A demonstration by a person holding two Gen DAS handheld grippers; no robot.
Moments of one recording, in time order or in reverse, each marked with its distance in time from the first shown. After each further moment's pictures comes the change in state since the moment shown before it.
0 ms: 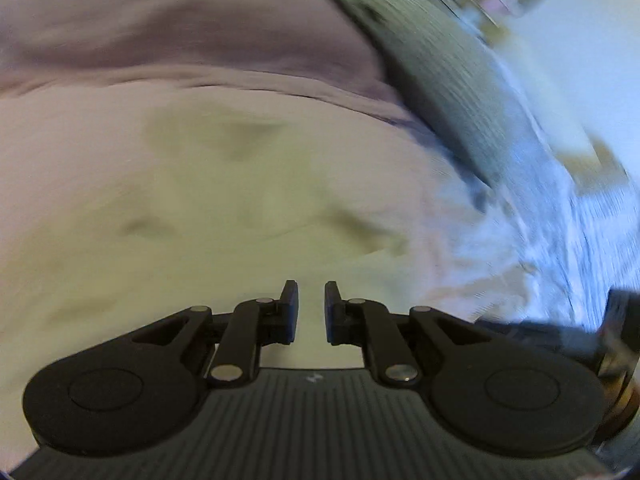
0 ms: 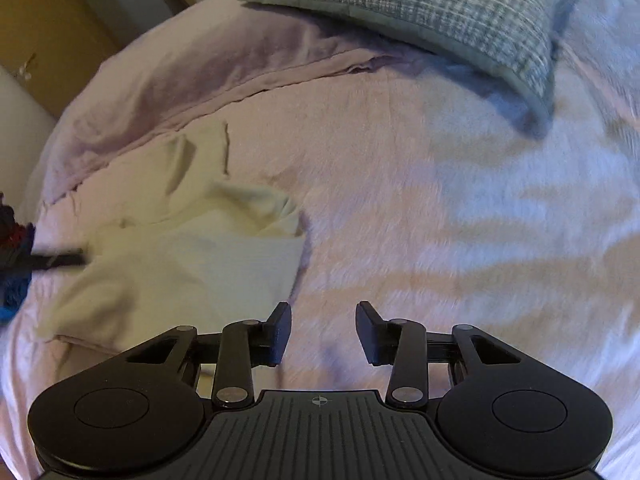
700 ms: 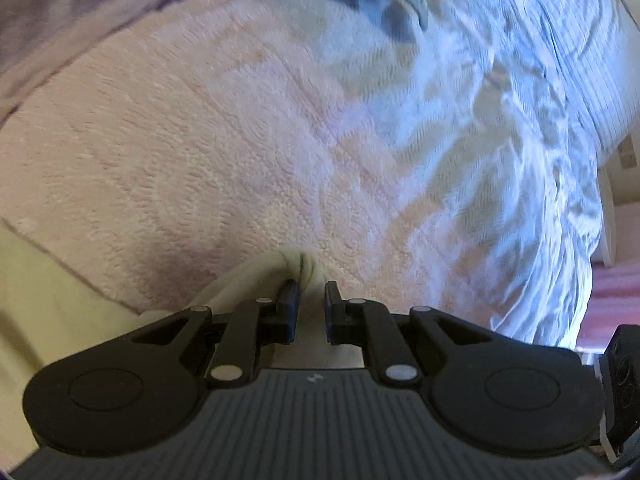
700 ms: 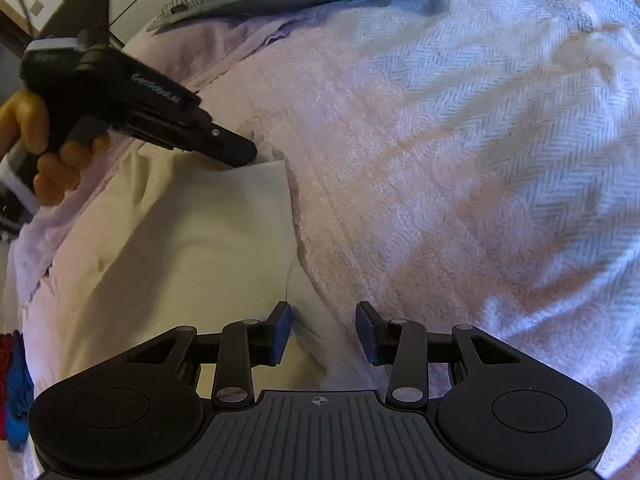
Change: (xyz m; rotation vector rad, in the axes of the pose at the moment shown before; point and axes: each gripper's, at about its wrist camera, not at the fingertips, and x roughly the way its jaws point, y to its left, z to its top) left arm 0.180 -0.112 0.067 0.568 0.584 -0.114; right arm 0.026 0.032 -0.081 0.377 -0.129 -0.082
